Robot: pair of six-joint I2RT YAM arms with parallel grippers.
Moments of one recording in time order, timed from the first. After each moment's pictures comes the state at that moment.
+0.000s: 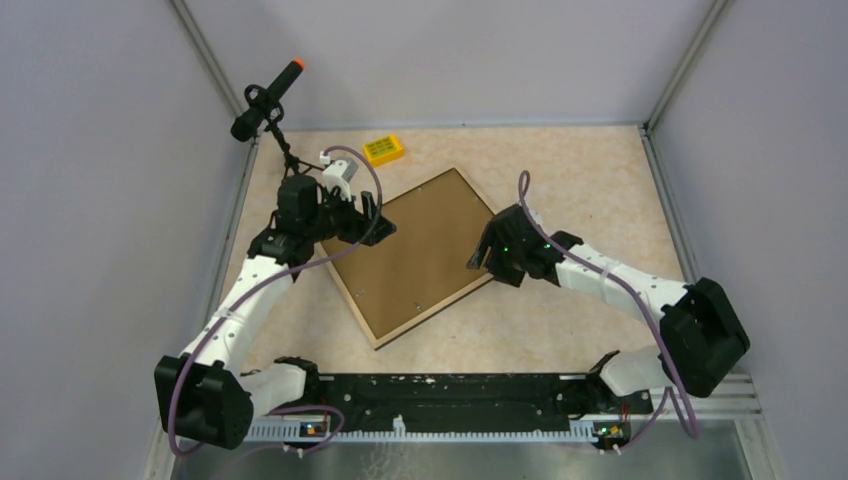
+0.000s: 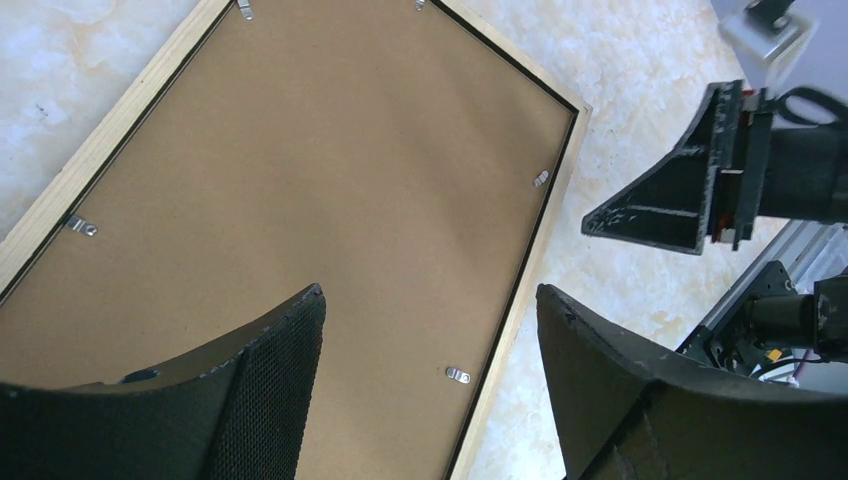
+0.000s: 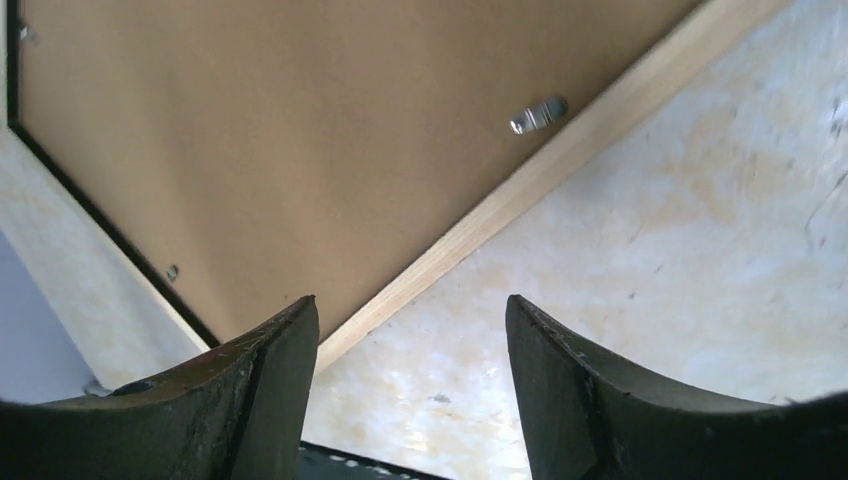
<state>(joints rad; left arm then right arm) -0.22 1.13 0.92 -0.30 0.54 -0.21 0.69 1.36 0.90 -0.45 0.09 0.96</state>
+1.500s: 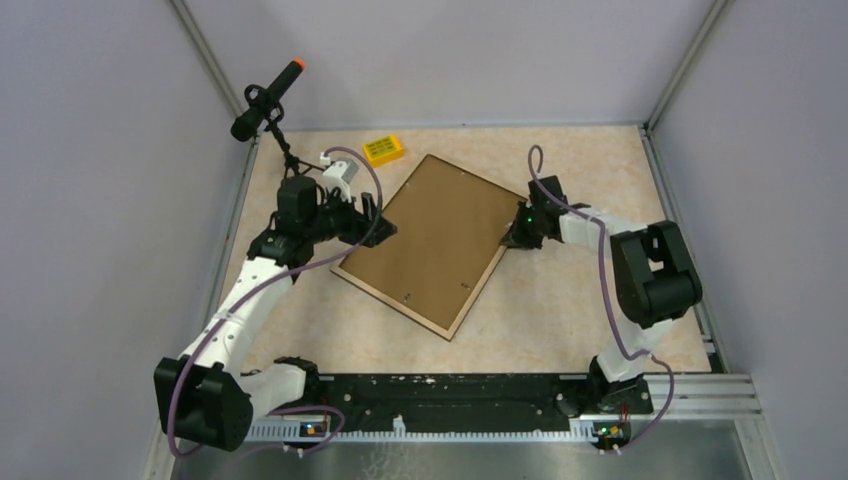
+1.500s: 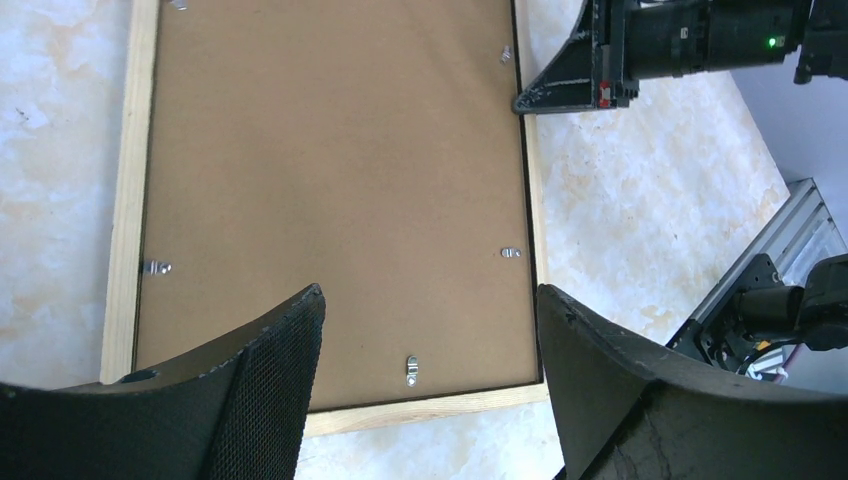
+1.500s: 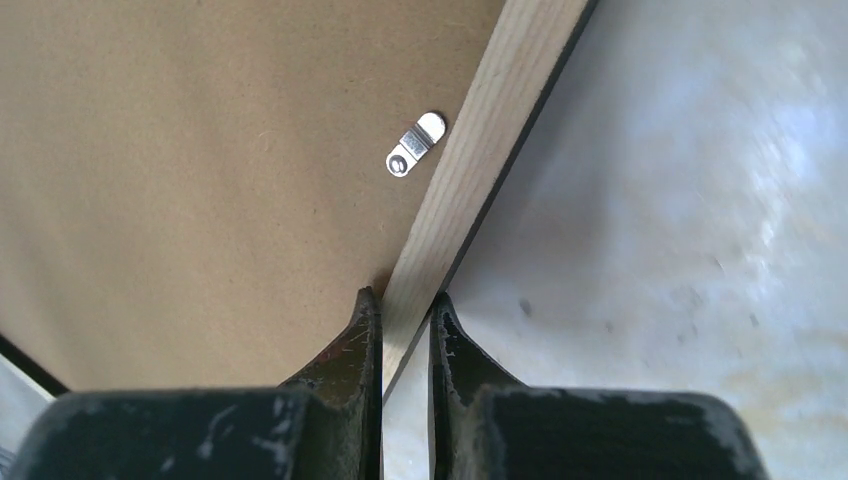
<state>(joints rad) -0.22 1.11 0.91 -0.29 0.56 -0.22 0.30 1.72 0.96 -0.22 -0.13 0.64</state>
